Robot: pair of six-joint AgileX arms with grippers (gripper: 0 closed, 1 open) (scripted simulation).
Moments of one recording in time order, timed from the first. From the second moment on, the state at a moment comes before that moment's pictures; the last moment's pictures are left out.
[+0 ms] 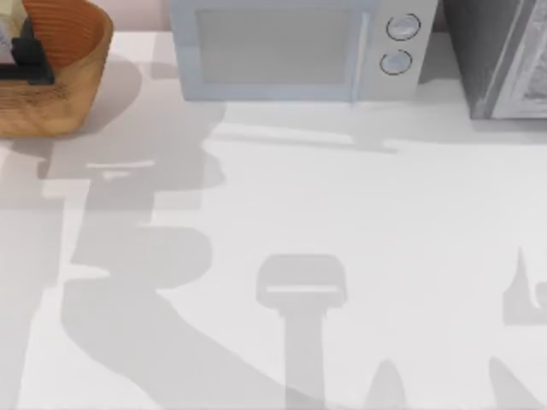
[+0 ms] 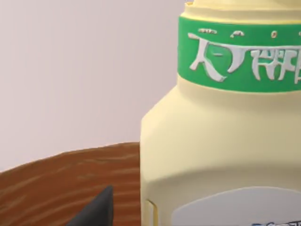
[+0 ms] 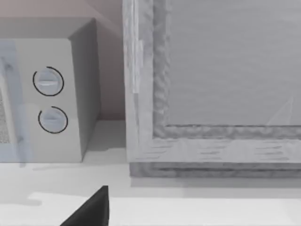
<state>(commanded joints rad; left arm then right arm) 0.13 2.08 0.92 1.15 0.17 0.01 0.00 0.00 0.00 0.00 0.00 0.00</state>
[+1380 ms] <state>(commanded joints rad) 0.11 2.21 1.16 1.04 0.15 0.01 0.00 0.00 0.00 0.00 0.00 0.00</state>
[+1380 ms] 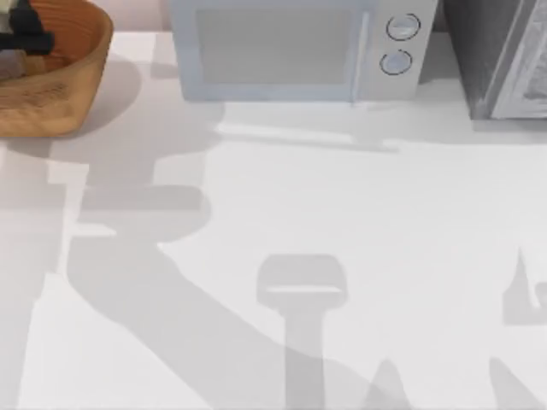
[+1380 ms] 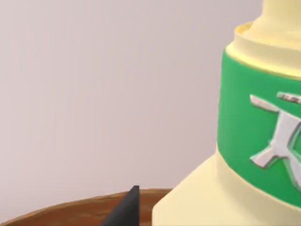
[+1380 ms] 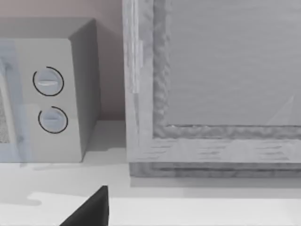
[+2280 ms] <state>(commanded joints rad) 0.11 2.21 1.16 1.04 0.15 0.01 0.00 0.00 0.00 0.00 0.00 0.00</state>
